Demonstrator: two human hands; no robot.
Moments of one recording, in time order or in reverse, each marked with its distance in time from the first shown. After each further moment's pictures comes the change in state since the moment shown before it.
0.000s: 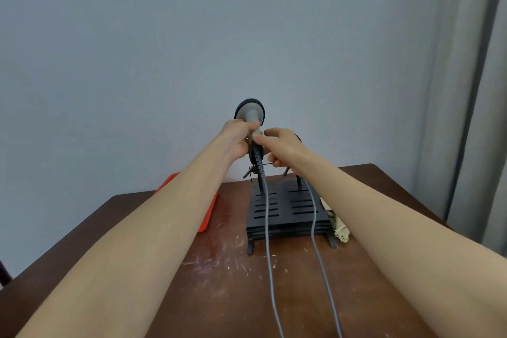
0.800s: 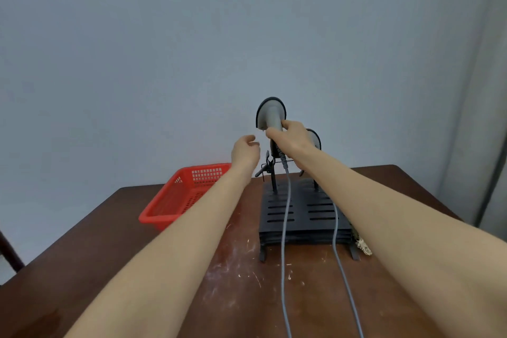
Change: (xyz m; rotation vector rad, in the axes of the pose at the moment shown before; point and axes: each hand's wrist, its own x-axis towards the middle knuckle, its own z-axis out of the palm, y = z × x) left_hand 0.046 -0.063 -0.031 0.350 0.213 0.154; right_hand 0.060 0.014 0.025 -0.129 0.181 -0.018
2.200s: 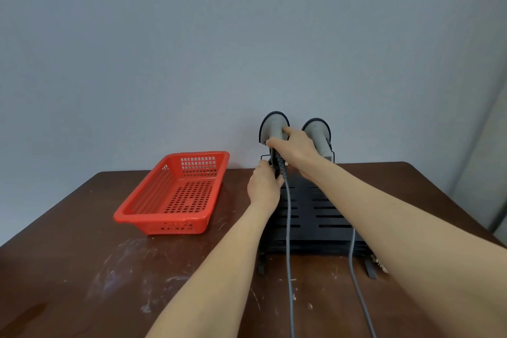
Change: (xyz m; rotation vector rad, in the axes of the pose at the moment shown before) left_hand 0.023 -0.102 0.053 0.640 0.026 0.156; right_hand 0.035 0.046 0.029 -0.166 -0.088 0.076
